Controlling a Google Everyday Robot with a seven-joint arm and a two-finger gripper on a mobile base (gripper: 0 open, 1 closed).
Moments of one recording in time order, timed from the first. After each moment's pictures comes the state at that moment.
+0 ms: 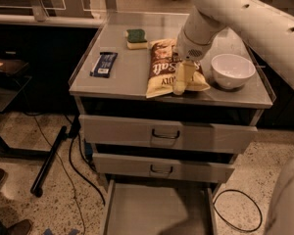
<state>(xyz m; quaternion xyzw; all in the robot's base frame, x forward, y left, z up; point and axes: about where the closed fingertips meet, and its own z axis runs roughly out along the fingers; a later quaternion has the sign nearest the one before) 0.678 -0.102 0.851 -0.68 0.70 -0.03 0.20</state>
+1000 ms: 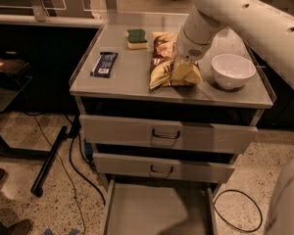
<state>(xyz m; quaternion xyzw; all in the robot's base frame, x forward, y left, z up) 0.678 -0.102 0.851 -0.68 0.70 -0.03 0.20</state>
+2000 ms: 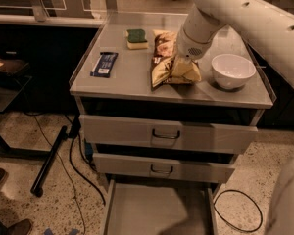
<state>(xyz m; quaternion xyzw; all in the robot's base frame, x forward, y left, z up) 0.677 -0.102 0.856 -0.68 0.70 -0.03 0.20</state>
